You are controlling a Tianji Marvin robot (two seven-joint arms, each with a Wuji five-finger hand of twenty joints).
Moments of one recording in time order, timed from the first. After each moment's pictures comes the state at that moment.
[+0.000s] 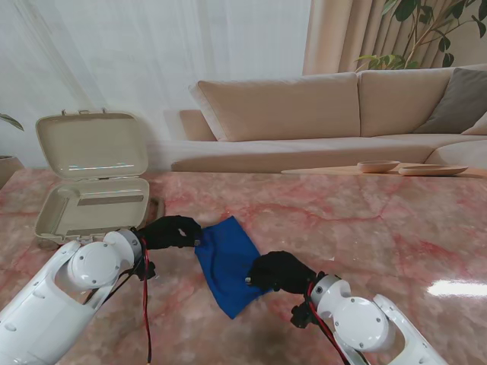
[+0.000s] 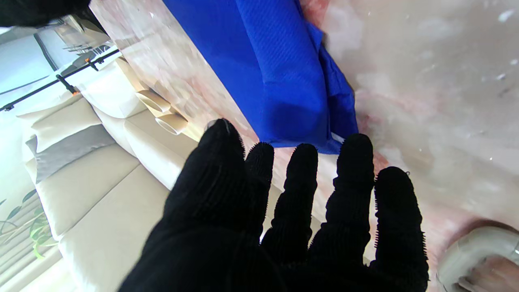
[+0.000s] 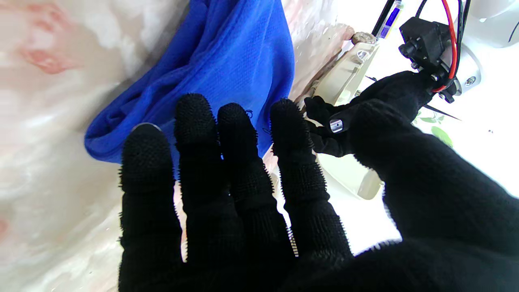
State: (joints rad) left arm 1.45 -1.05 -1.20 -1.56 0.33 0.02 -0.40; right arm -1.74 -1.08 1.18 -1.79 -0.26 0.00 0.24; left_hand 1.17 -0.20 0.03 -0.06 0.52 0.18 0.55 0.50 0.62 0.23 0.47 0.56 0.56 0.35 0.60 0.83 0.10 0.35 1.06 0.88; right_hand 0.53 -0.53 0.86 -0.01 0.90 0.17 0.69 0.57 0.94 0.29 0.58 0.54 0.96 0.29 0.45 0.49 0.51 0.40 1.30 0.56
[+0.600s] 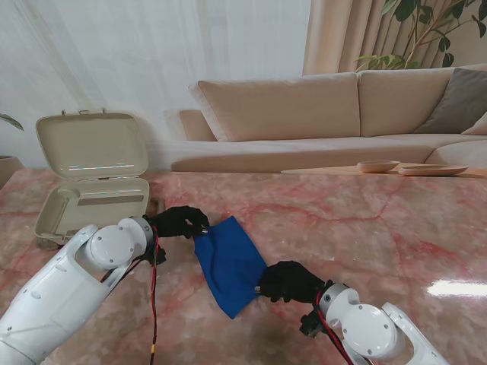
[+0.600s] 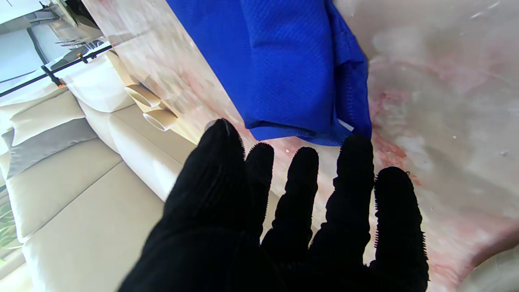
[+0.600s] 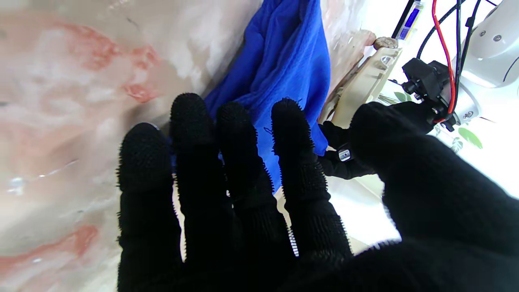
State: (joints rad) left arm 1.27 -1.07 -1.06 -1.37 0.26 0.02 -0.37; right arm -1.79 -1.07 1.22 -1.77 -0.26 0.02 0.26; left_hand 1.17 -0.20 0.03 -0.06 0.52 0.18 0.55 0.50 0.60 0.24 0.44 0.54 0.56 0.35 0.59 0.82 0.10 0.35 1.06 0.86; right_hand 0.53 -0.52 0.85 -0.01 0.90 0.16 0.68 0.58 0.96 0.29 0.57 0.54 0.96 0.32 0.46 0.49 0.52 0.41 1.30 0.56
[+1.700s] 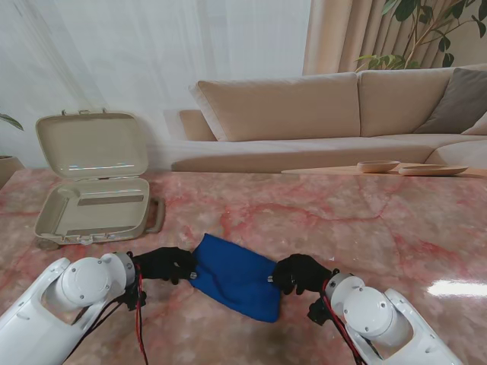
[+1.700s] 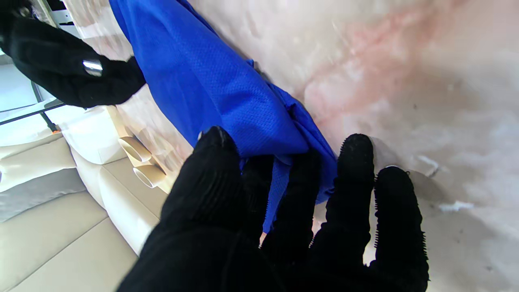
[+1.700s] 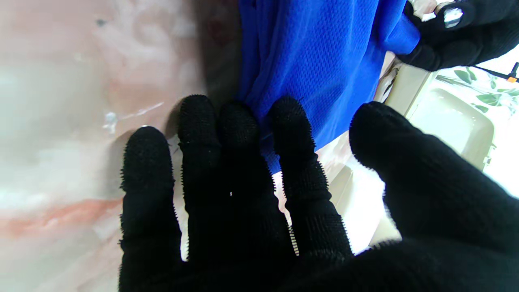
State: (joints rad) left arm 1.58 -1.01 -1.24 -1.65 0.29 0.12 -0.58; right arm -1.71 -1.08 1.23 -1.70 -0.26 0.16 0.29; left_hand 1.15 -0.13 0.01 -0.06 0.50 0.18 0.51 0.49 0.58 0.25 0.43 0.53 0.56 0.35 0.59 0.82 0.10 0.35 1.07 0.86; right_hand 0.53 -0.52 0.85 -0.01 0.90 0.15 0.69 0.59 0.96 0.28 0.57 0.54 0.94 0.28 0.44 0.48 0.45 0.41 1.24 0.56
